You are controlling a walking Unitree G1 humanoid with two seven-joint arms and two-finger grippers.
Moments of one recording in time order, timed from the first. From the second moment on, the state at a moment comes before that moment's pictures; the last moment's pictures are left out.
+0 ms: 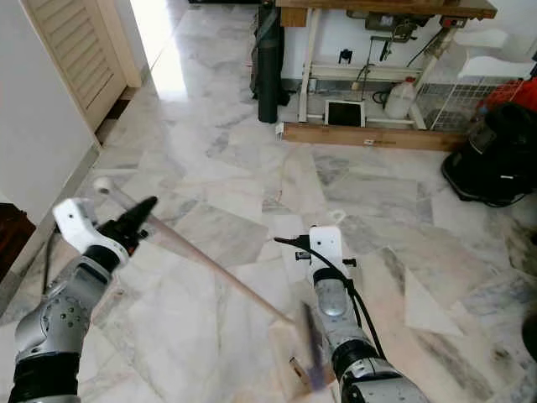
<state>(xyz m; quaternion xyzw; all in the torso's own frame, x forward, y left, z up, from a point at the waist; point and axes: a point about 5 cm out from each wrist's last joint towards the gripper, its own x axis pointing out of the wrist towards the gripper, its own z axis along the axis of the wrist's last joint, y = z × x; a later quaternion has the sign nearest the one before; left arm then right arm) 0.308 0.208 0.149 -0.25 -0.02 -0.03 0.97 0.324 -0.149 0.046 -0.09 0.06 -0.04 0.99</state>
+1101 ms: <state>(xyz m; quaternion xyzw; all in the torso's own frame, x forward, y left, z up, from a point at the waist) 0.293 0.186 0.132 0.04 -0.07 -0.06 0.99 0.327 -0.181 0.080 0.05 -0.05 -0.14 0.99</state>
